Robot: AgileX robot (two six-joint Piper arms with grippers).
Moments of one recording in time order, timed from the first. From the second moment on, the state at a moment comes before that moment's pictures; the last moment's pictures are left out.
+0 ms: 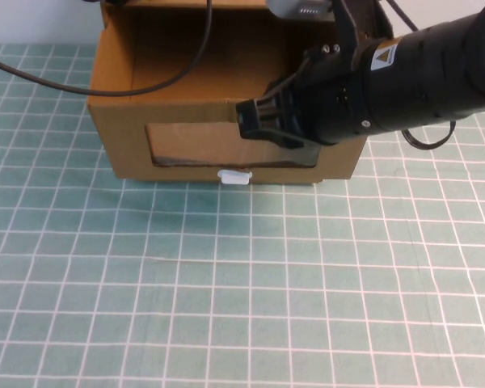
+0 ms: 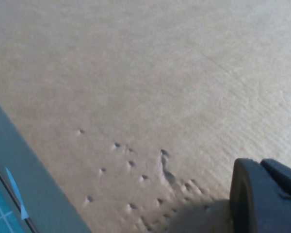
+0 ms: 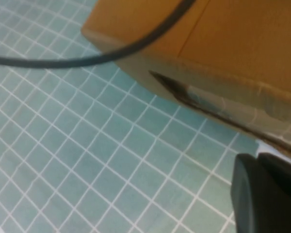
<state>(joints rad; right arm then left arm) 0.63 1.50 -1.43 0.41 0.69 -0.12 -0.17 1.86 -1.87 -0.82 0.83 0.83</state>
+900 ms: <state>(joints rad) 0.58 1.62 -1.43 0.44 0.45 -0.15 -0.17 1.86 -1.87 -0.82 0.83 0.83</state>
